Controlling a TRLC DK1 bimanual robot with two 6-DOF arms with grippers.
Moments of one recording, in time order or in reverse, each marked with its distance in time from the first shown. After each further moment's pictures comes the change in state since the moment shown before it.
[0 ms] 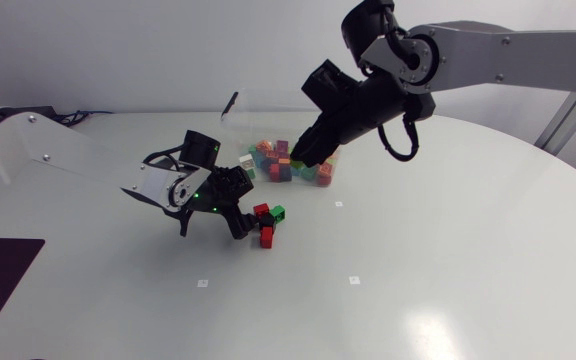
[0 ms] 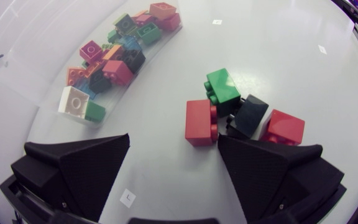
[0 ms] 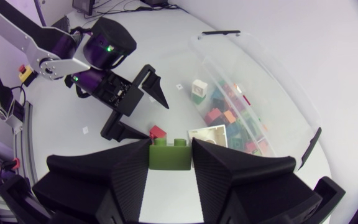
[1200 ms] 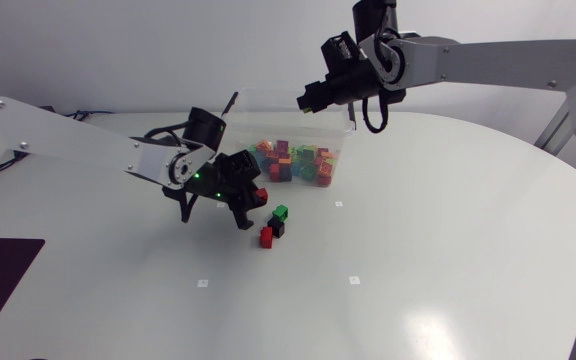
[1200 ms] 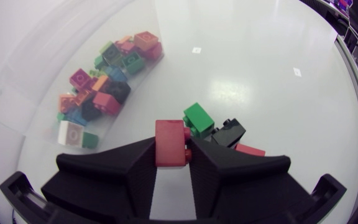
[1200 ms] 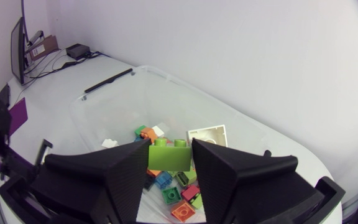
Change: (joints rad) left arm -0.023 -0.076 0.095 -0.206 0.105 0.006; right arm -0.122 0.296 0.262 0.360 0.151 0.276
